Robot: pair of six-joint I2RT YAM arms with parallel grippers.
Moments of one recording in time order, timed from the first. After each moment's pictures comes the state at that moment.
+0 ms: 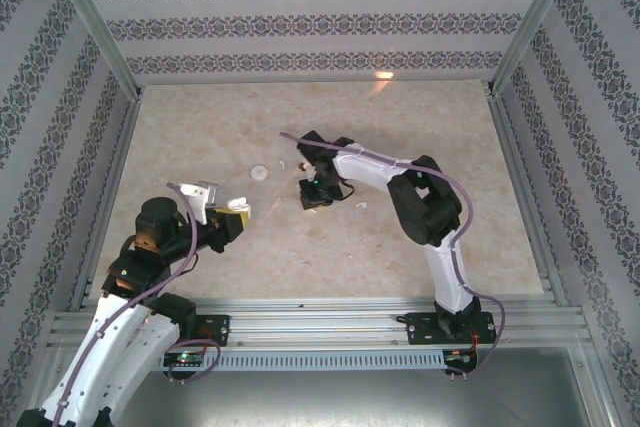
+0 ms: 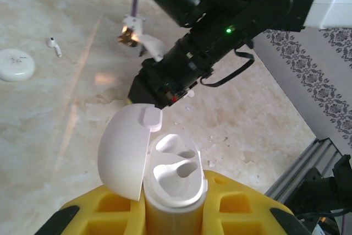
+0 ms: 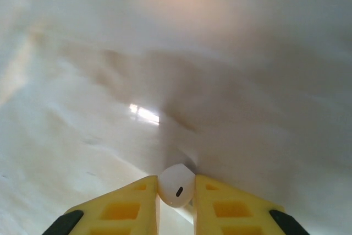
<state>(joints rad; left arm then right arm) -0.27 0.51 0.58 -0.53 0.48 -0.36 0.65 2.14 1.57 -0.82 -0.28 0.45</state>
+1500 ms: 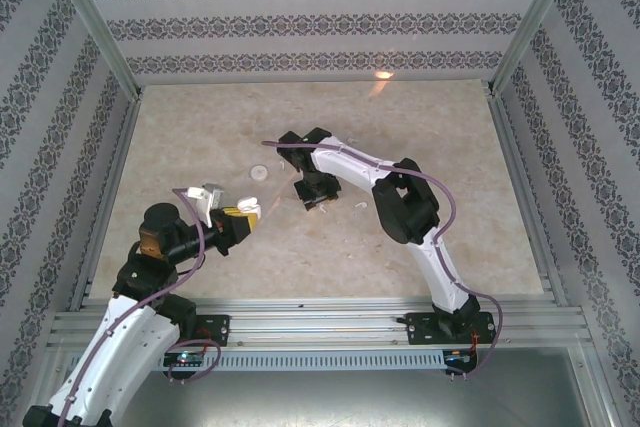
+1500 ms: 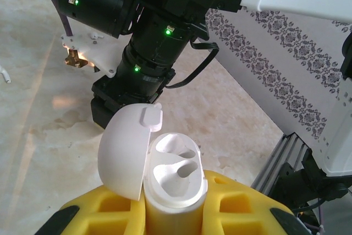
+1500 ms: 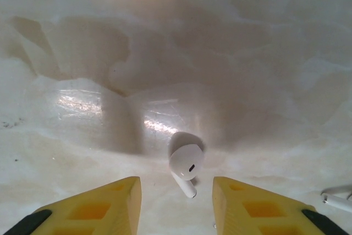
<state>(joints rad) -0.27 0.48 0.46 -0.29 0.61 -0.37 0.75 2.30 1.92 -1.24 0.03 0.40</state>
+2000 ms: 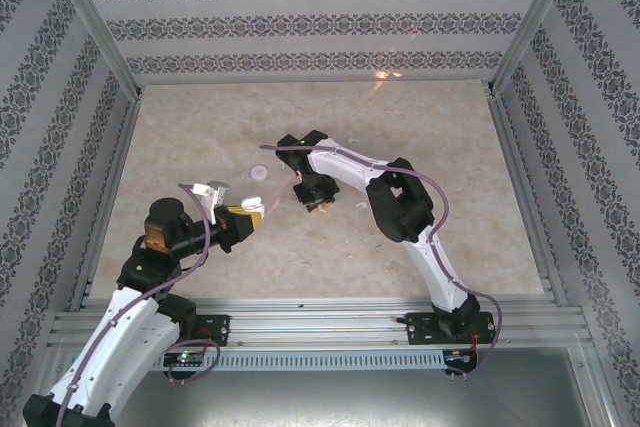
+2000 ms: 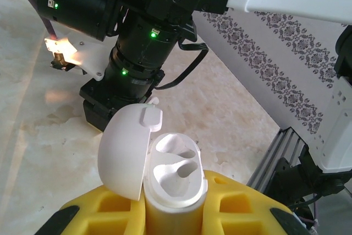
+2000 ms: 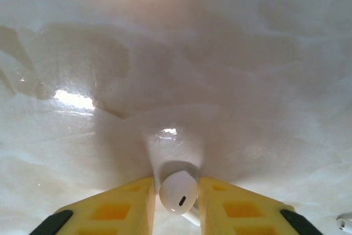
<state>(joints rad) -0.27 0.53 0.45 -0.26 0.64 -0.37 0.75 2.35 1.95 -1.24 0.03 0.38</state>
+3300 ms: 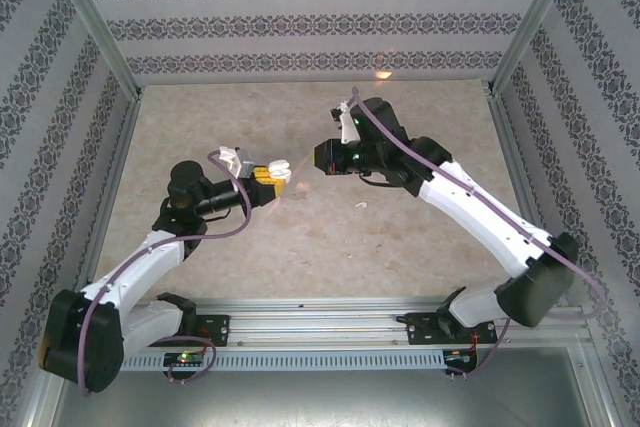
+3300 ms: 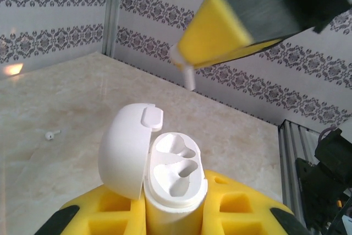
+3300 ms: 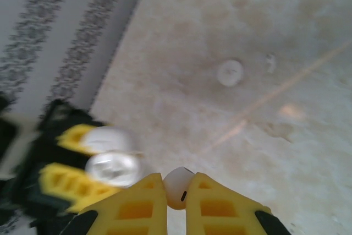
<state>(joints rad) -0.27 1.09 0.54 0.50 0.87 -0.17 0.72 1.39 1.40 -0.60 -0.28 0.60</state>
